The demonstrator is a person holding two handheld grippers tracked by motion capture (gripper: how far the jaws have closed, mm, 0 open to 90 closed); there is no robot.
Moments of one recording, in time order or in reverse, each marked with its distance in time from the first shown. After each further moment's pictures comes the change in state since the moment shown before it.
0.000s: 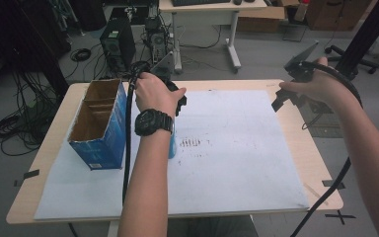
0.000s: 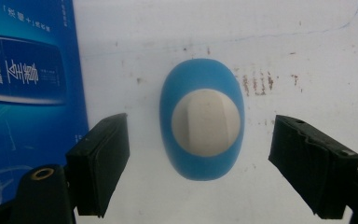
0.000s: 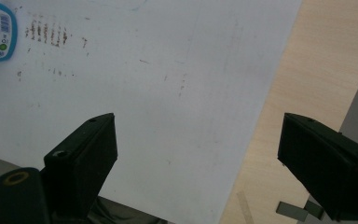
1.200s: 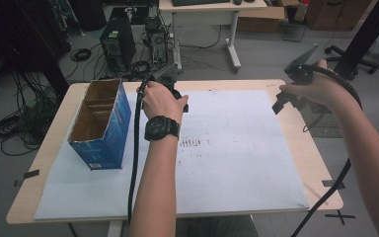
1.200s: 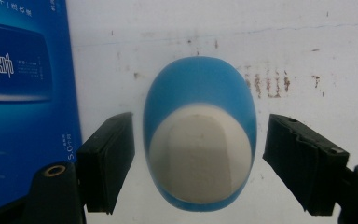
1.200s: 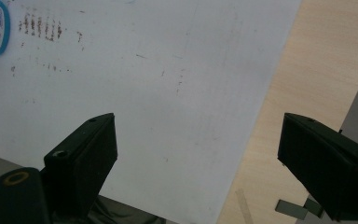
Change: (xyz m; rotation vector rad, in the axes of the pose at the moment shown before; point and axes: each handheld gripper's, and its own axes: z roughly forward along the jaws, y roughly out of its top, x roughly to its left) left arm -0.010 0.004 0.034 0.048 0.055 -0.023; right arm -0.004 -0.002 0.006 0.015 0.001 -0.001
